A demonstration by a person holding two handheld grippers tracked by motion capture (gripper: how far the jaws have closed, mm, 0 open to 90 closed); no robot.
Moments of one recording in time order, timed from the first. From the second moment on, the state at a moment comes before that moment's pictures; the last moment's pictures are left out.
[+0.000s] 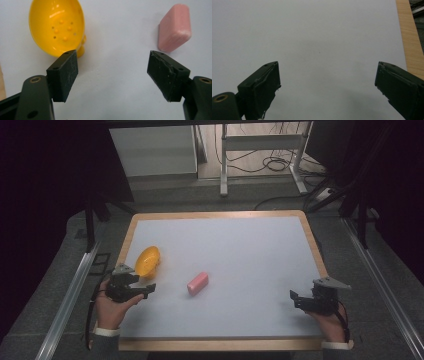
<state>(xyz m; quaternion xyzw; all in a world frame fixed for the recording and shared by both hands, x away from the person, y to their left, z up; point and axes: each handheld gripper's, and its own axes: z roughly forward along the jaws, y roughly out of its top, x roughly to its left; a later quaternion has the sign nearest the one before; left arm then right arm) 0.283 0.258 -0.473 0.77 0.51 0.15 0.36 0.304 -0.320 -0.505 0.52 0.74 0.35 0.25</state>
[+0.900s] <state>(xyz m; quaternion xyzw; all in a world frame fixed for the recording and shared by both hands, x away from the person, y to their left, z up) 0.287 0.239 -0.457 0.79 0.47 0.12 0.37 0.297 -0.313 -0.500 0.50 0.74 0.36 0.27</state>
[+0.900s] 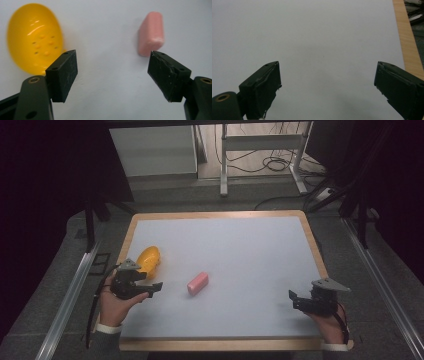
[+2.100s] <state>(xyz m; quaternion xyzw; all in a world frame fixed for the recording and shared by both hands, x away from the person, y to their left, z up) 0.308 0.170 -0.425 0.84 0.40 0.15 0.34 0.300 -0.309 -0.507 0.50 0.75 0.35 0.26</state>
